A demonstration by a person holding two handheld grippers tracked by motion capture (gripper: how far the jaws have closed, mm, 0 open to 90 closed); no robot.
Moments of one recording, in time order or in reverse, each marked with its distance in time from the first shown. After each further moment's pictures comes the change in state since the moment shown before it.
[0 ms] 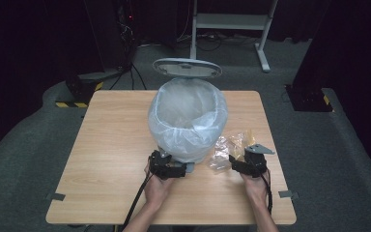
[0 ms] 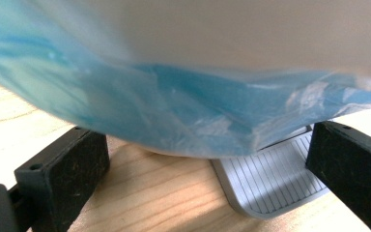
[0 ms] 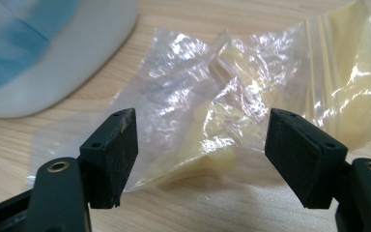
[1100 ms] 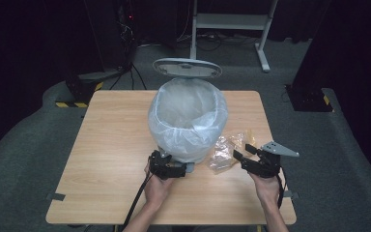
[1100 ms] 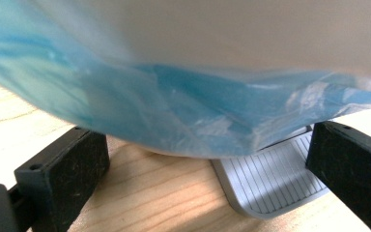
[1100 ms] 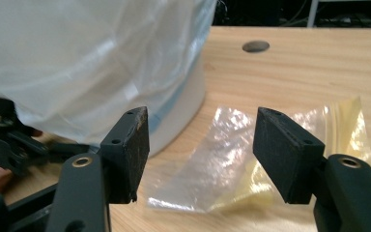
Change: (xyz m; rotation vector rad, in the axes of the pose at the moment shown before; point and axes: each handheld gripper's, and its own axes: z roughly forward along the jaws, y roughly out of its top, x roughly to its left) left arm 0.000 0.000 0.000 -0.002 0.000 -0.003; right arm -0.002 0.024 -0.068 -0.204 0.234 0.042
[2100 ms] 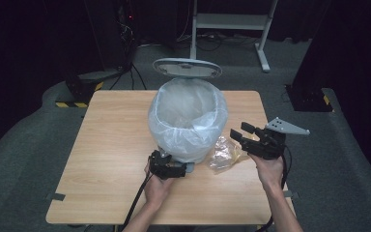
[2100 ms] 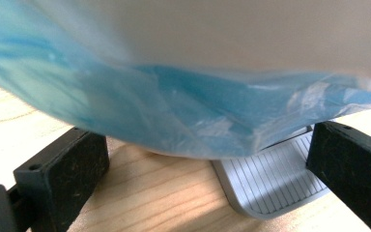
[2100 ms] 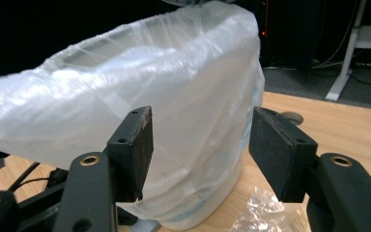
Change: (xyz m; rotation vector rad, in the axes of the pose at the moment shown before) left arm -0.001 0.000 0.001 -0.008 0.000 -0.009; right arm 0.023 0.082 -0.020 -0.110 0.135 -0.046
